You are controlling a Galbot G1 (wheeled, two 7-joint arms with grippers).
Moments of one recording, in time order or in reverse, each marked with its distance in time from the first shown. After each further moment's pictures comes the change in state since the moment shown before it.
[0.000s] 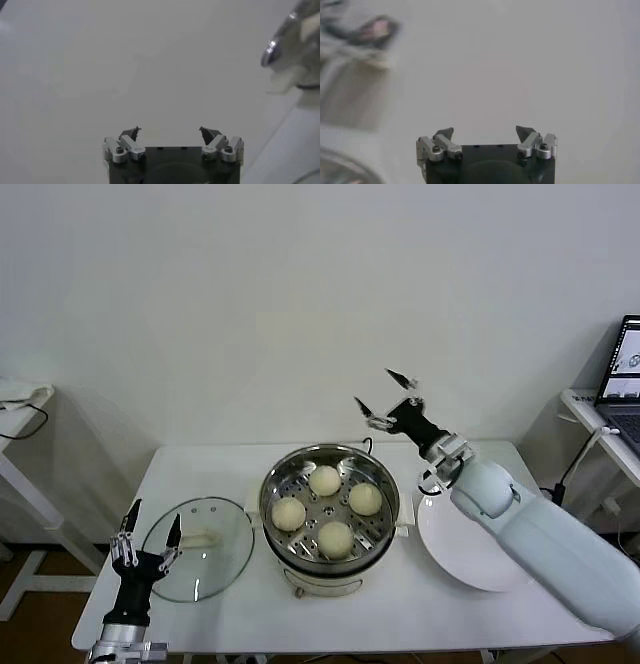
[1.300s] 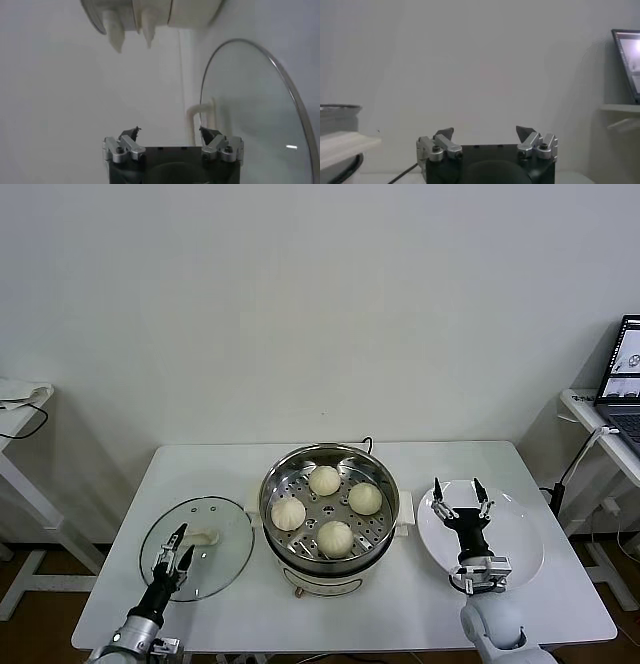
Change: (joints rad) left arm -0.195 0.040 0.038 0.364 0.490 0.007 0.010; right arm -0.597 0.345 0.515 -0.039 -0.130 0.110 0.069
